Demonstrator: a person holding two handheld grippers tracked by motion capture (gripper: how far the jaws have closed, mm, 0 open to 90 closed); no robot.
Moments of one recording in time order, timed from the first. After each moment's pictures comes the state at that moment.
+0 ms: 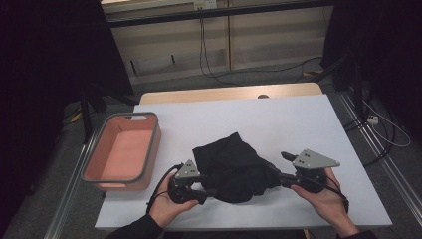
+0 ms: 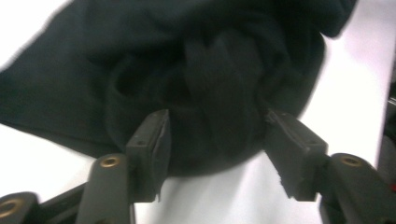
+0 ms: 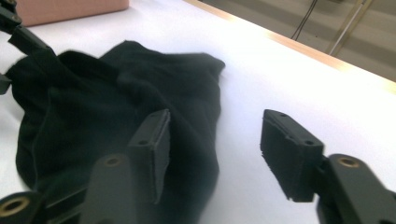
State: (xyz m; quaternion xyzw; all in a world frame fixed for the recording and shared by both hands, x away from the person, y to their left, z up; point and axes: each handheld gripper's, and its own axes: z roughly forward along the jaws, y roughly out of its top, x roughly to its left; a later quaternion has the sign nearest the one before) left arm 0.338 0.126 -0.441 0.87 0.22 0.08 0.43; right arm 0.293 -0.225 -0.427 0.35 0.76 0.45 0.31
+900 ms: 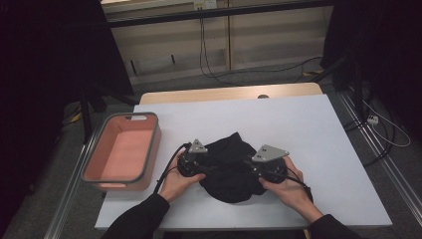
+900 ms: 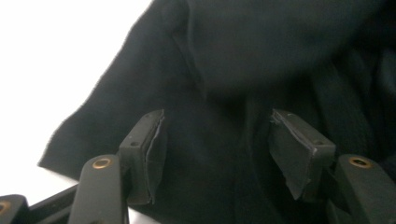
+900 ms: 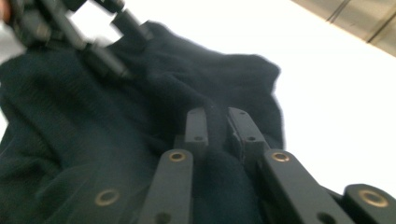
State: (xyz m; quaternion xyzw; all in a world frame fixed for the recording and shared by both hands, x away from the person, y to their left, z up) left arm 0.414 0.100 -0.463 0.89 0.25 0.11 0.38; right arm 0.336 -0.157 -0.442 0.32 0.81 0.40 0.28
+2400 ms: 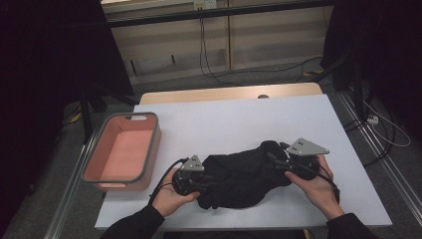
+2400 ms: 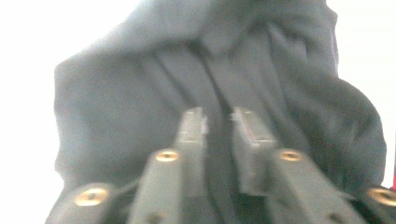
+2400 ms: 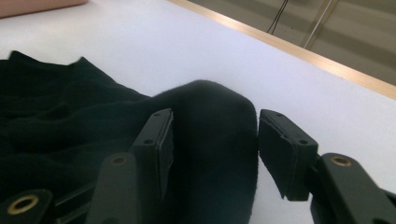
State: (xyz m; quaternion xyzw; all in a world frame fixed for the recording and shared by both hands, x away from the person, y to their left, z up) left arm 0.360 0.111 -0.444 0.89 0.19 0.05 0.41; right arm 0.324 -0.223 -0.431 0.39 0.75 0.43 0.33
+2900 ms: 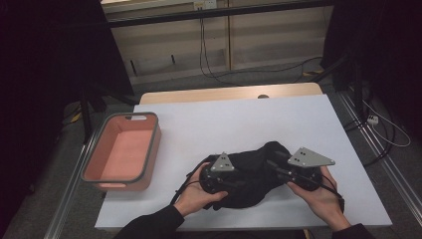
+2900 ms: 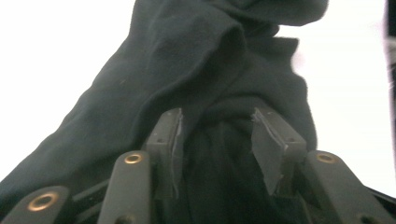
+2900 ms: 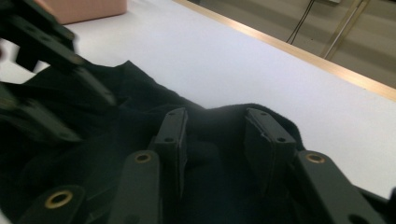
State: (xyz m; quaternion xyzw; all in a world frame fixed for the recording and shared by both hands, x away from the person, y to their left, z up) left arm 0.353 0.035 -0.444 0.90 0.13 0.09 0.41; right arm 0.294 -0.218 -0.424 0.36 0.76 0.45 0.31
